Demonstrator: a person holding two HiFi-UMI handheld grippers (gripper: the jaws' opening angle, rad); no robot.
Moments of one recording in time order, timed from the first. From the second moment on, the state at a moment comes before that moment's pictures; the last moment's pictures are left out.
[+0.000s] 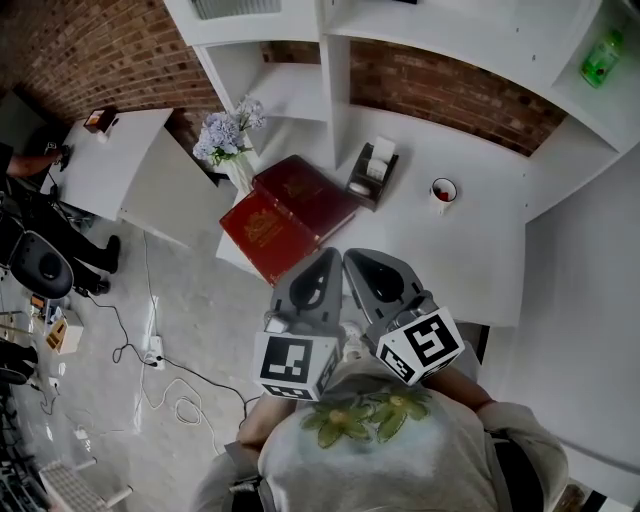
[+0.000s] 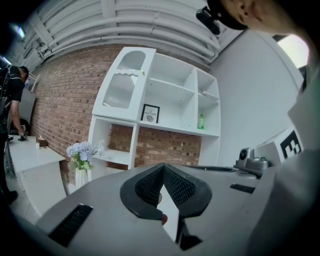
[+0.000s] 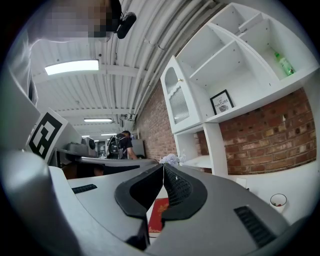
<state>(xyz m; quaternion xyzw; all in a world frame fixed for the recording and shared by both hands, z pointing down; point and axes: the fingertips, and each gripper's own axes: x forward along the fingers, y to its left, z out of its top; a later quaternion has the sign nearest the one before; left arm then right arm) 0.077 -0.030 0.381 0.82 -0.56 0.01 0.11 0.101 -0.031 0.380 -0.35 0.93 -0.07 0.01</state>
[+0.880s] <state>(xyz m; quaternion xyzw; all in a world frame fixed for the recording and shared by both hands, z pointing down) 0.051 -0.096 0.373 0.82 -0.57 0.00 0.11 0.074 -0.093 0.371 -0.29 0.95 -0.07 0.03</state>
